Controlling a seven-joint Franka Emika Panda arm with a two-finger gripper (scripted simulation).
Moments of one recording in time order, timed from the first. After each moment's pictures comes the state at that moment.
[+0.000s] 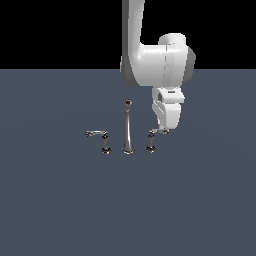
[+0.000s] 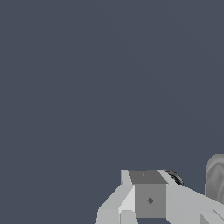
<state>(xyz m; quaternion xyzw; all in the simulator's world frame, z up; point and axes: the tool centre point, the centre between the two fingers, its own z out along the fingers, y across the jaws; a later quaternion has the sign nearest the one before) 0.046 -0.127 0.083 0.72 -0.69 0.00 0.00</state>
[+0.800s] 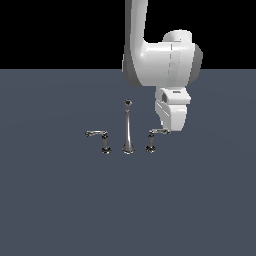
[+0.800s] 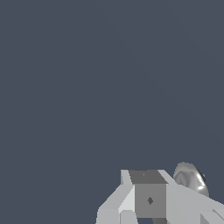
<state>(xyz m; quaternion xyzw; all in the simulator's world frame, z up) 0.026 -0.134 0.086 0.72 -0.69 0.00 0.00</state>
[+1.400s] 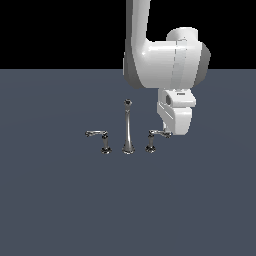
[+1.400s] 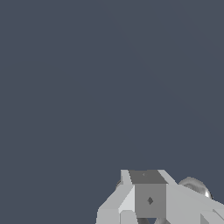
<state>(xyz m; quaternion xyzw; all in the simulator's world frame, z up) 0.004 -0.138 0.086 0.73 -0.69 0.01 -0.01</state>
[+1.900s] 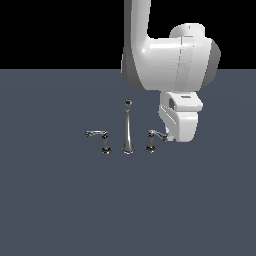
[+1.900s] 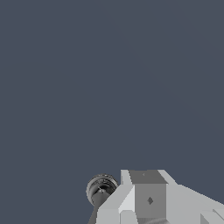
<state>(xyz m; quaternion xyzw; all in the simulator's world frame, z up) -0.032 -0.138 0.086 0.72 -0.69 0.00 0.00</state>
